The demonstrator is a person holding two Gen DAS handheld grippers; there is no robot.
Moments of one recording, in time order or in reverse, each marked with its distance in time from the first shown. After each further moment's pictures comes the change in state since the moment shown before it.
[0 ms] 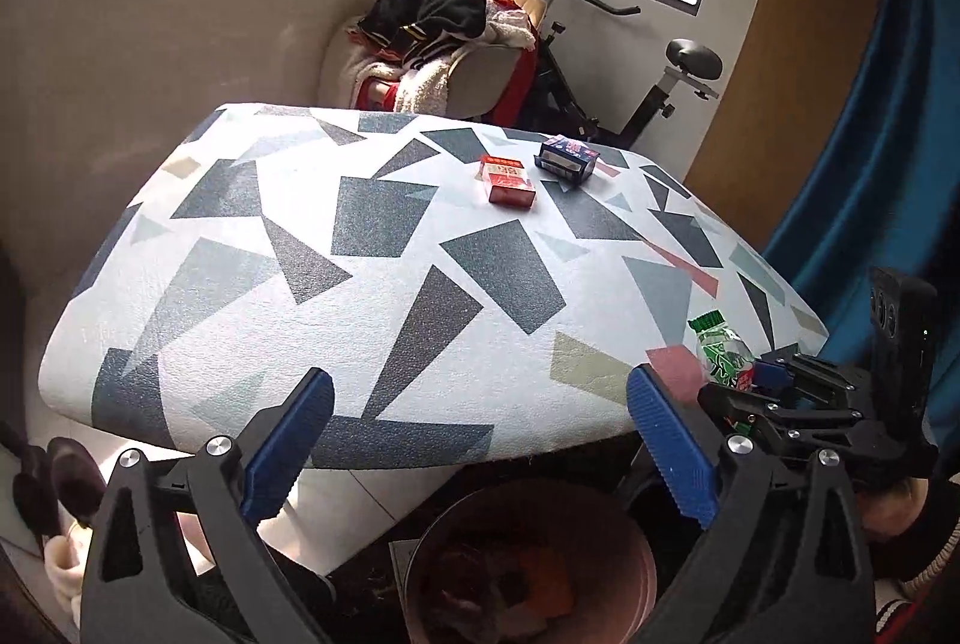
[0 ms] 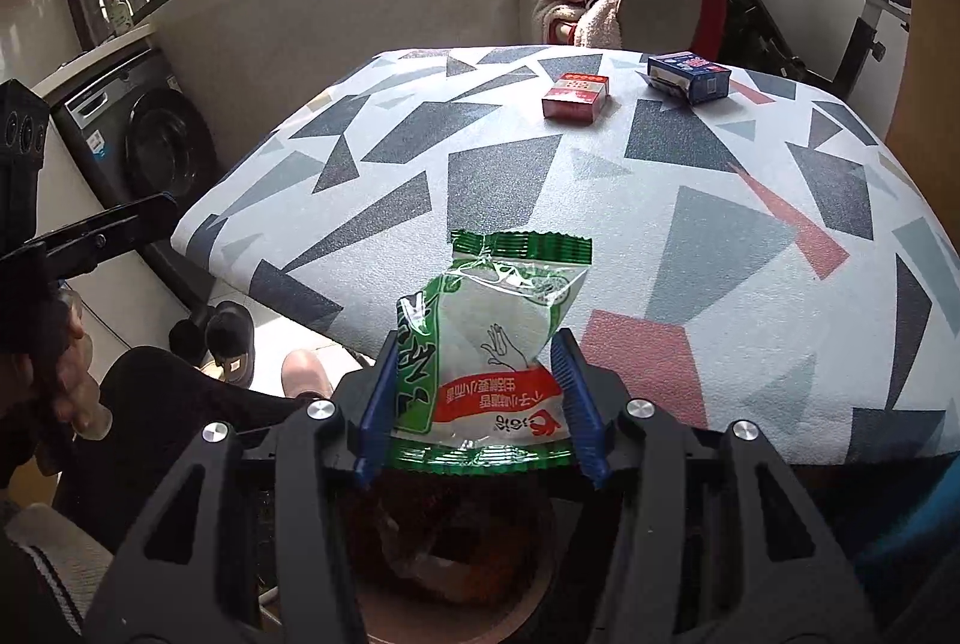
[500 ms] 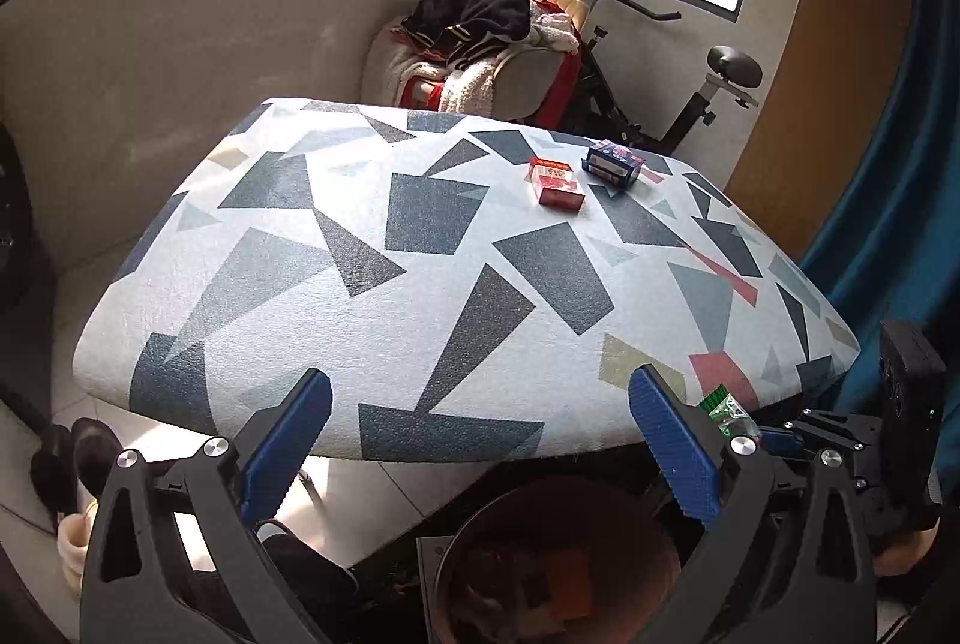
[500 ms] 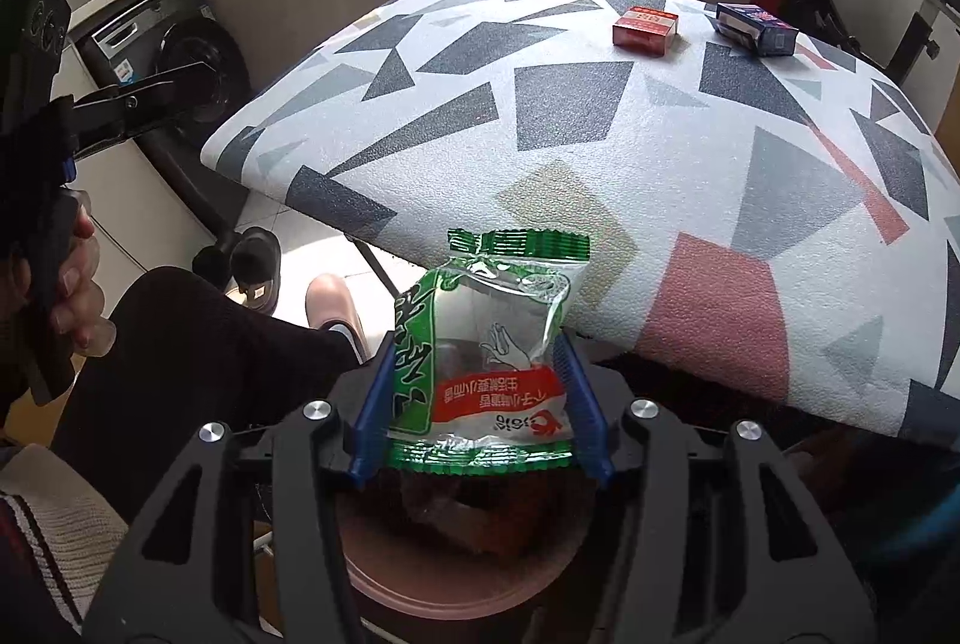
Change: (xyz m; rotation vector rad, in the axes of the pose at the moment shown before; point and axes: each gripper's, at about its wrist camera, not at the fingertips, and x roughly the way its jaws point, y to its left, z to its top) left arm -0.004 0.013 -0.005 -0.027 0.000 0.078; right arm 0.023 0.025 -0.023 -0.069 0.153 0.070
